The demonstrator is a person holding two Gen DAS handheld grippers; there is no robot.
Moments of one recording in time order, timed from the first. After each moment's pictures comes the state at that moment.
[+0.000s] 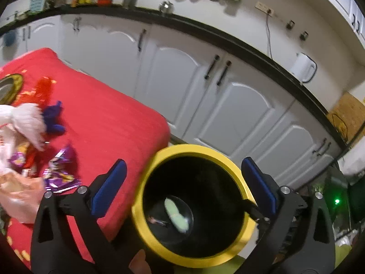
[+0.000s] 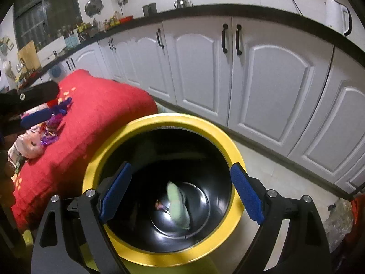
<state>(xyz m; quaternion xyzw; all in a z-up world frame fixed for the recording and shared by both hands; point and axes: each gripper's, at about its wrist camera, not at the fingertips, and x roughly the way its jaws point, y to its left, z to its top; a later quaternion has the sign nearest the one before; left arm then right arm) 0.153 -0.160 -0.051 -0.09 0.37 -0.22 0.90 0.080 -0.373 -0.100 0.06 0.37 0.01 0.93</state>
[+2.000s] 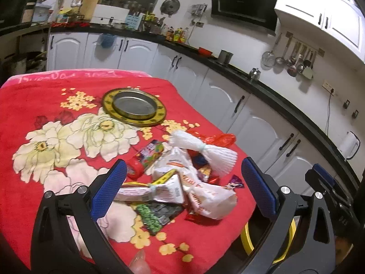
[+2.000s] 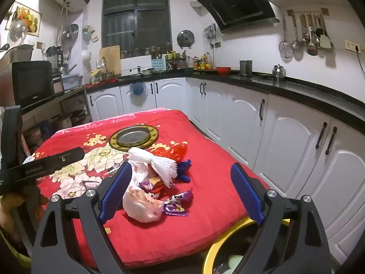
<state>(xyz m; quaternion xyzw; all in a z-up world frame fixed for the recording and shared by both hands) 0.068 0.079 -0.008 -0.19 0.26 0.02 0.95 0.099 -0.171 0.029 -0.03 0.21 0.24 0.95</state>
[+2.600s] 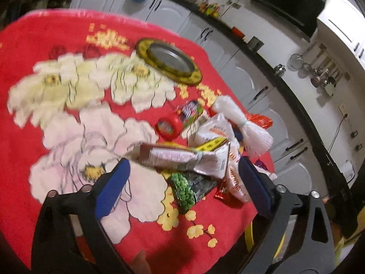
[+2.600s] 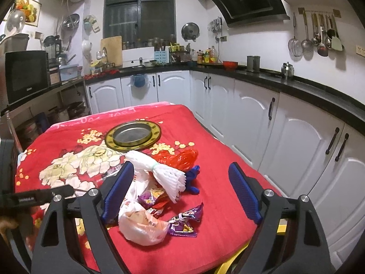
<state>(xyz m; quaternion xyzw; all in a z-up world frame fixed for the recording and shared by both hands) 0.070 0.128 -0.075 -0.32 0.35 0.03 0.88 0.150 -0.131 0.009 -0.05 0.23 0.24 0.94</state>
